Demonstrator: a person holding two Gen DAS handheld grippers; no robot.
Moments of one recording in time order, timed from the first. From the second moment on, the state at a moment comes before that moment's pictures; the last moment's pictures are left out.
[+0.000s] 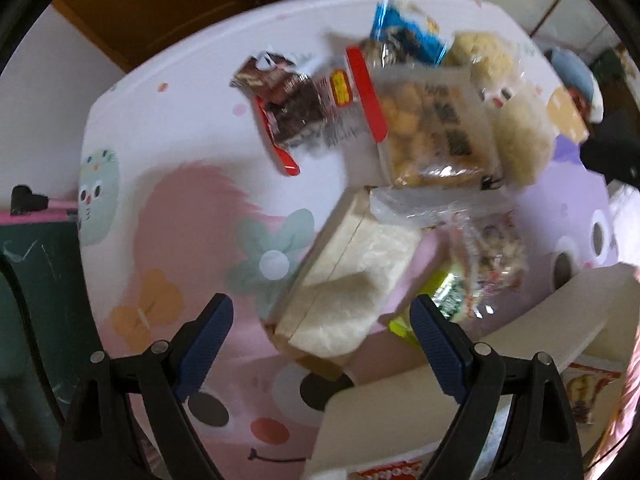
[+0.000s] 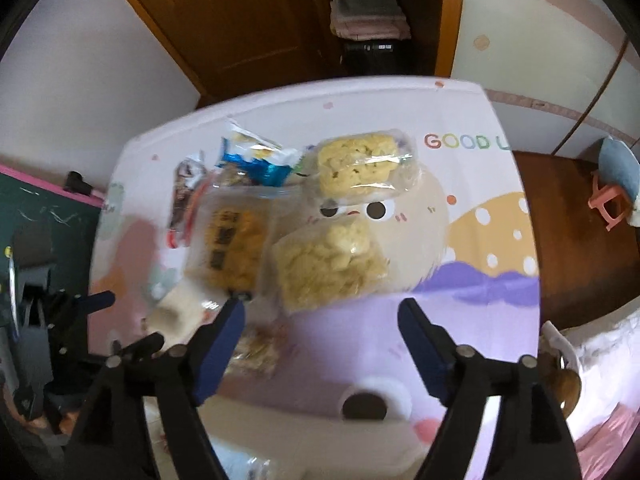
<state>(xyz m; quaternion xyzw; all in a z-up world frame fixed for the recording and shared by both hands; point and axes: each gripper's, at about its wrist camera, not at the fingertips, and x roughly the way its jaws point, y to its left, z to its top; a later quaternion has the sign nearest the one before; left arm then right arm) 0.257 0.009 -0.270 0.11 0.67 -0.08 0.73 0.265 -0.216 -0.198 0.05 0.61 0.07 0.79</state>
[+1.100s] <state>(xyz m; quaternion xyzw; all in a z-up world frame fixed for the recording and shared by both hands) 0.288 -0.007 -0.312 0.09 0.71 -0.09 0.69 0.309 -0.185 -0.281 -0.03 0.68 0.06 0.73</state>
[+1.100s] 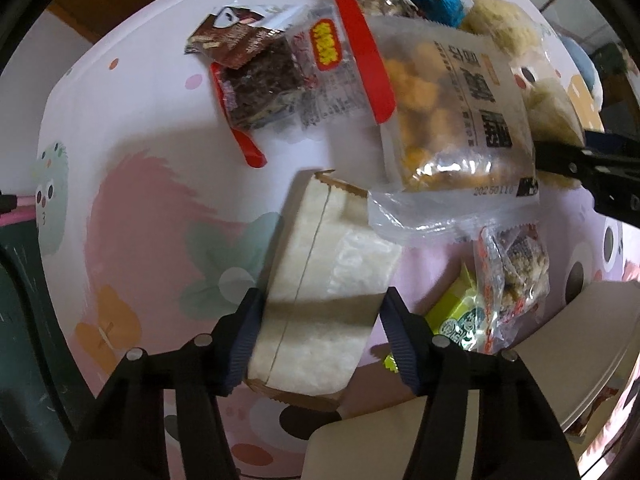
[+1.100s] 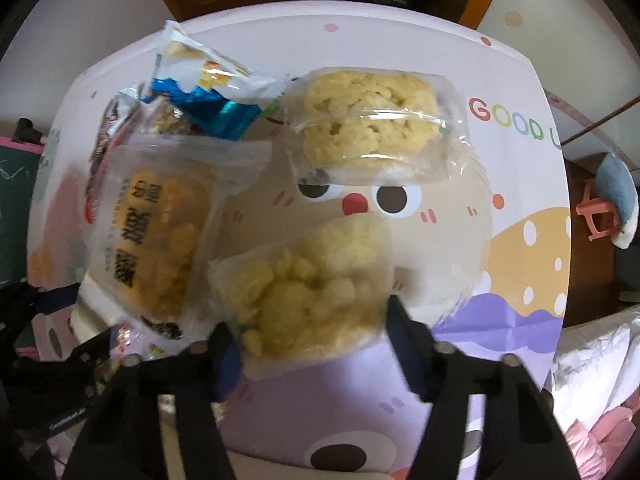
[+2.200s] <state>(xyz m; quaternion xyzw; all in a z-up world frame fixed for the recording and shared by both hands) 0.122 0.007 -0.047 0.00 0.52 -0.10 0.85 0.151 -0.207 -0.057 0.05 0.53 0.16 0.83</state>
